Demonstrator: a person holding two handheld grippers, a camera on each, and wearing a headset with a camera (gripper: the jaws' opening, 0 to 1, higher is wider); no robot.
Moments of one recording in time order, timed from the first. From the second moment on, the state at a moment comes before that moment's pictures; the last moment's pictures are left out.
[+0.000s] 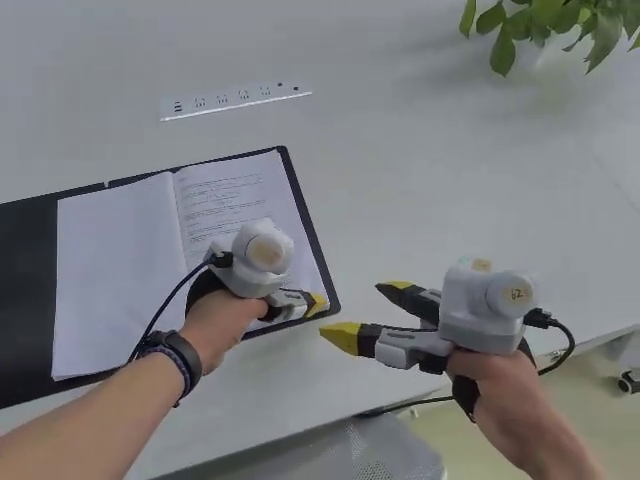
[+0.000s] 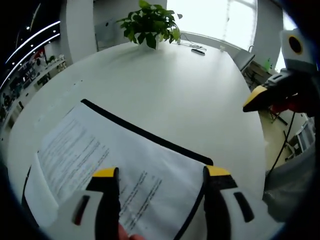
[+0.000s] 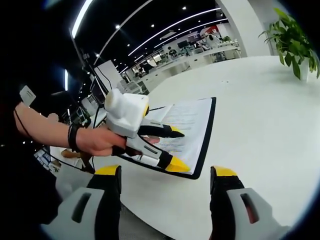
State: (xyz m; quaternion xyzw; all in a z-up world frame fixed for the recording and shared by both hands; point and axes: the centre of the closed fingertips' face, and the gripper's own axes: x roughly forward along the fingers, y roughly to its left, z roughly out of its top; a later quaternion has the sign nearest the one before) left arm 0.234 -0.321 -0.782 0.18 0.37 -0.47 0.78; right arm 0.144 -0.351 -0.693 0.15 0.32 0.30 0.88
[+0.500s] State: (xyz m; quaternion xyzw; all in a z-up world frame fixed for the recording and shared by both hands) left arm 0.235 -0.320 -0.783 0.19 0.34 -0.47 0.79; right arm 0.152 -0.349 -0.694 0.17 0.31 0.31 0.88
